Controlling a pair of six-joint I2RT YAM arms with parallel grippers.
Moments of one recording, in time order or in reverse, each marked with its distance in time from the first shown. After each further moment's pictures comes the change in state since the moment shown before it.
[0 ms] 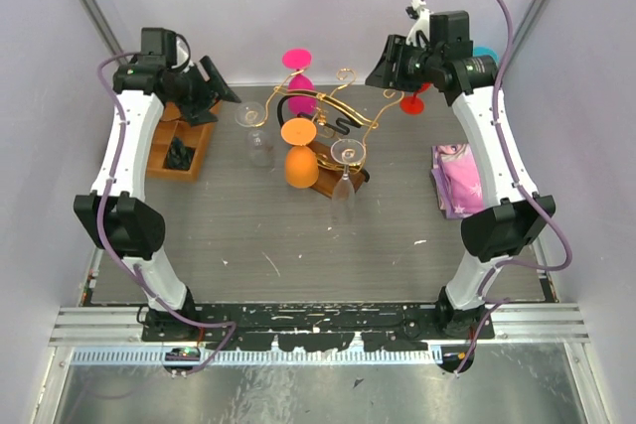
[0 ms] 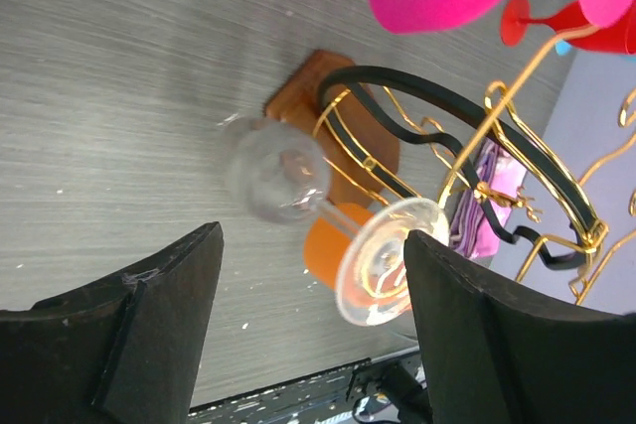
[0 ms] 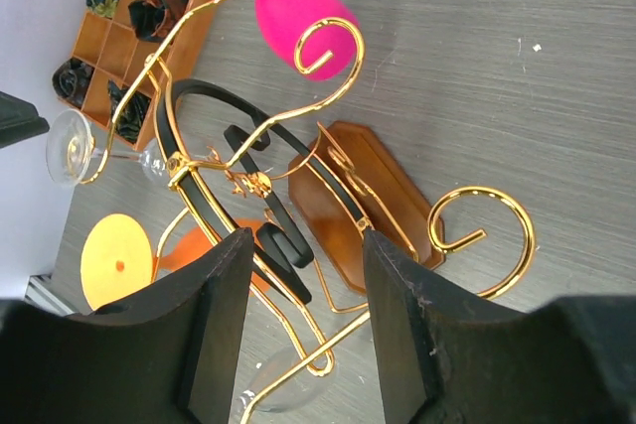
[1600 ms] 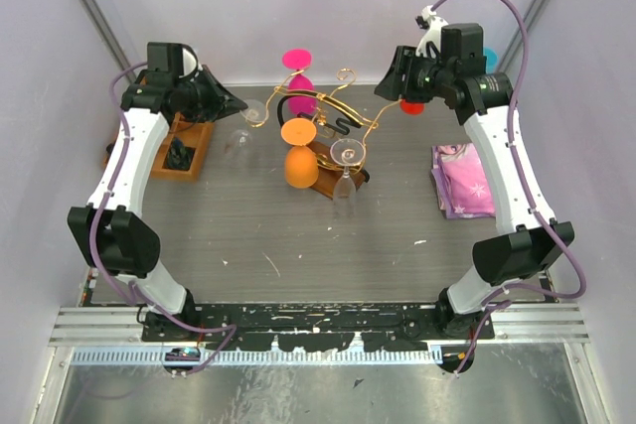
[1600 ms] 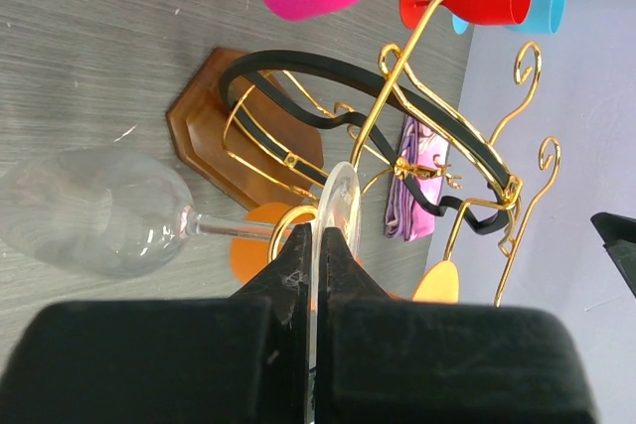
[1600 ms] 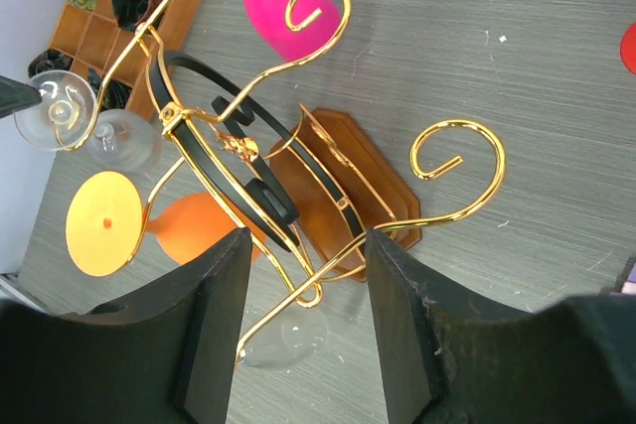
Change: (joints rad) left arm -0.060 -0.127 -0.260 0.328 0.140 -0.112; right arm -0.002 -0.171 -0.184 0.036 0.047 -0.043
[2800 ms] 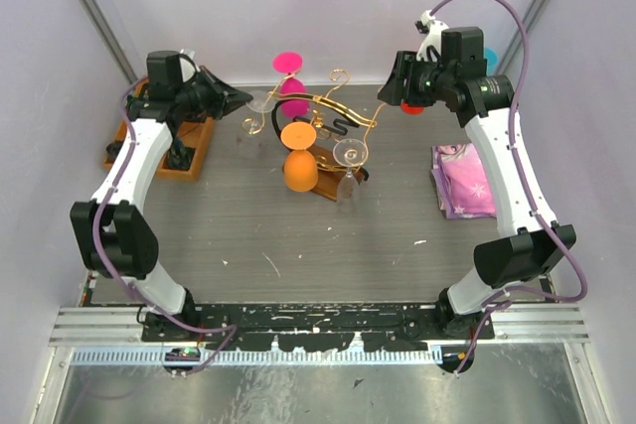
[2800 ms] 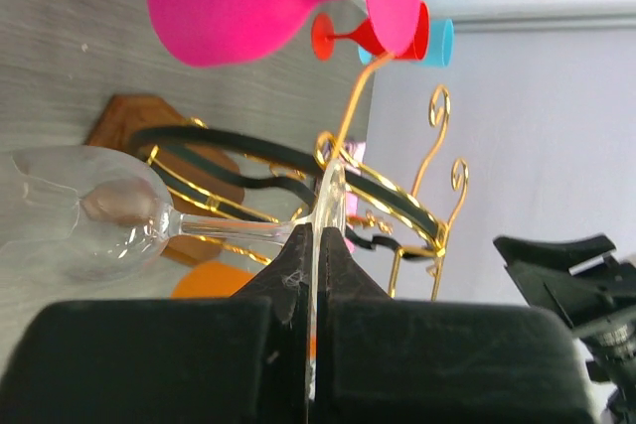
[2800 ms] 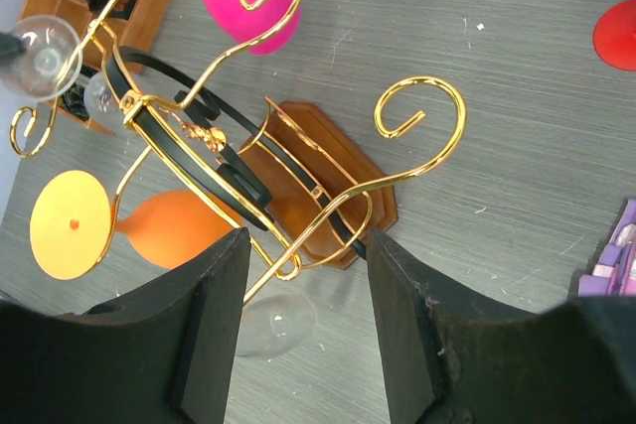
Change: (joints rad) left arm 0.031 -0.032 -0.215 0.380 0.137 -0.228; right arm -0.005 -0.021 -0.026 -0.023 0.027 -0.045
